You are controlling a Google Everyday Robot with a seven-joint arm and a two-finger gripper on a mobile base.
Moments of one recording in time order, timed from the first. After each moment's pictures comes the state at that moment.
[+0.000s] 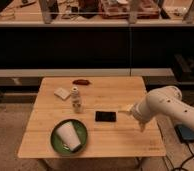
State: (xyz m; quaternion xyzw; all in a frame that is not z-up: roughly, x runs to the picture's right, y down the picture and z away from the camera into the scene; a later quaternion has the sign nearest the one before) arm 0.185 0.154 0.728 -0.17 -0.22 -0.38 0.88
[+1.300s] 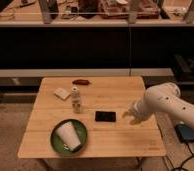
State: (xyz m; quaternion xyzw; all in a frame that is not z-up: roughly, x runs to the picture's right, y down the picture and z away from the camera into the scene) arm 0.171 0.136 0.721 -0.17 -0.22 -0.38 0.88
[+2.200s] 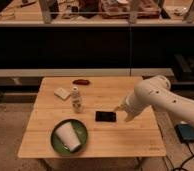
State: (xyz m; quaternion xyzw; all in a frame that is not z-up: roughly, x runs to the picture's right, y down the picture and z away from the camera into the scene) arm 0.137 0.119 0.711 -0.16 -0.22 -0.39 0.88
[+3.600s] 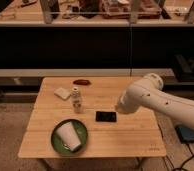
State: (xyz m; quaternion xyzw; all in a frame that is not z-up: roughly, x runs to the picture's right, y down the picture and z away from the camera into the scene) arm 0.127 0.095 0.715 -0.12 -0.17 -0.45 0.87
